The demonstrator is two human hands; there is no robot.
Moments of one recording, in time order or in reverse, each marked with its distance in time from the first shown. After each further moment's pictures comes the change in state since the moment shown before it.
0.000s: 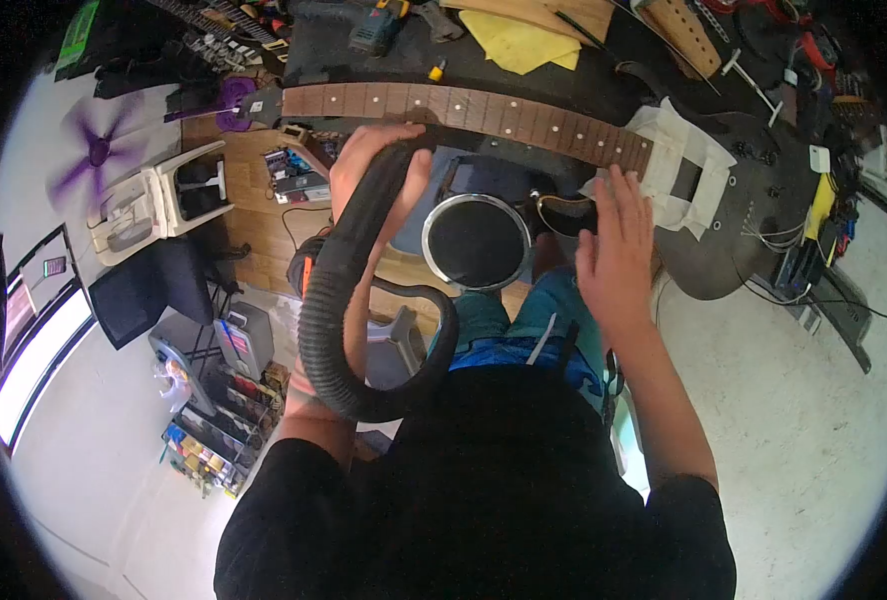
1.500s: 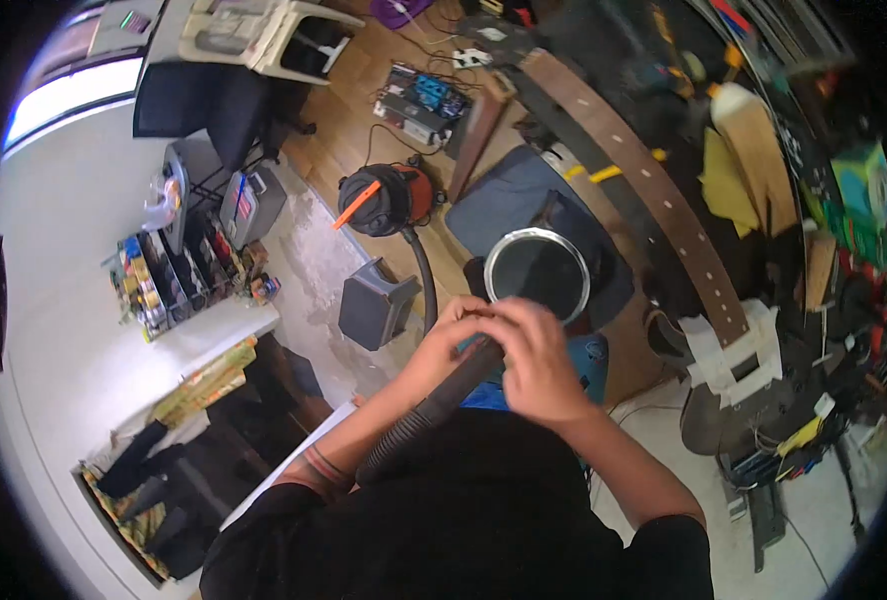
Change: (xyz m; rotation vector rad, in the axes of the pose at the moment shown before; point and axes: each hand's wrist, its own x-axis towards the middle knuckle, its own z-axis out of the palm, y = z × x) left_hand -0.243 0.066 -0.032 -0.414 0.043 -0.719; right_hand 0.000 -0.160 0.041 0.599 -0.593 -0.669
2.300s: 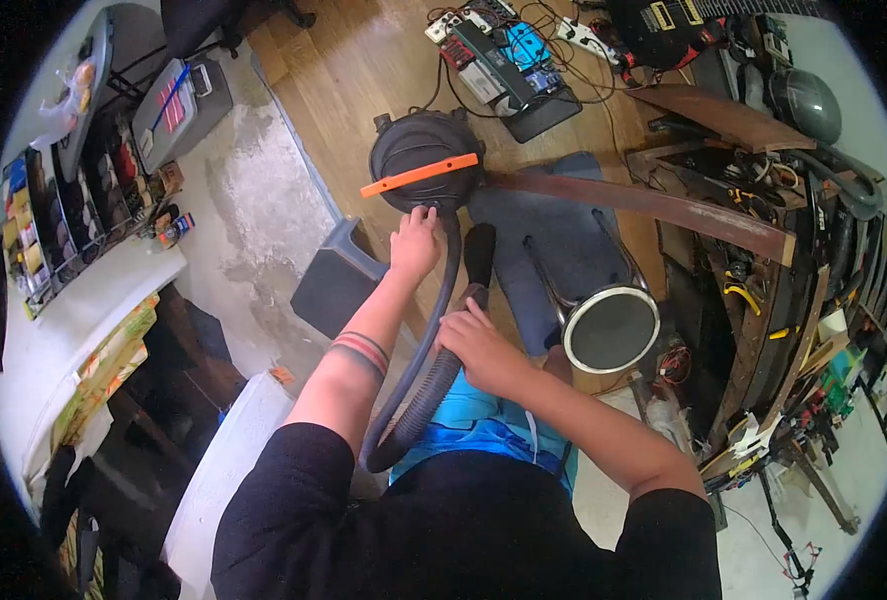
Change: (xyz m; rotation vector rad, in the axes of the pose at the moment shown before) left_hand 0.044 -0.504 -0.311 0.661 0.279 -0.488; right_hand 0.209 0.034 0.453 -0.022 -0.773 -0.005
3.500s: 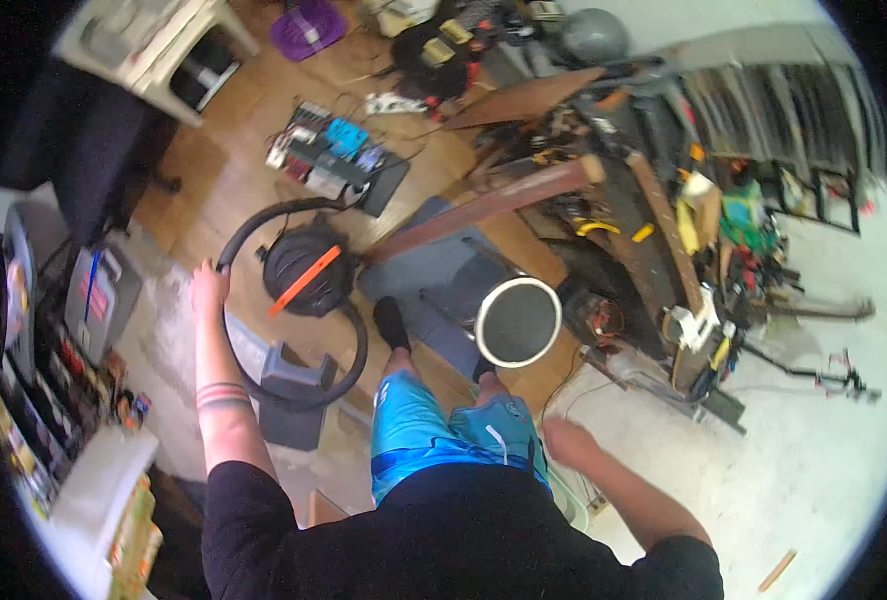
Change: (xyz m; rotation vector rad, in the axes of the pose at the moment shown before) left_hand 0.154 -0.102 -0.231 0.240 0.166 -0.207; right_hand -0.334 -0.080 0.026 -0.122 -0.045 1.173
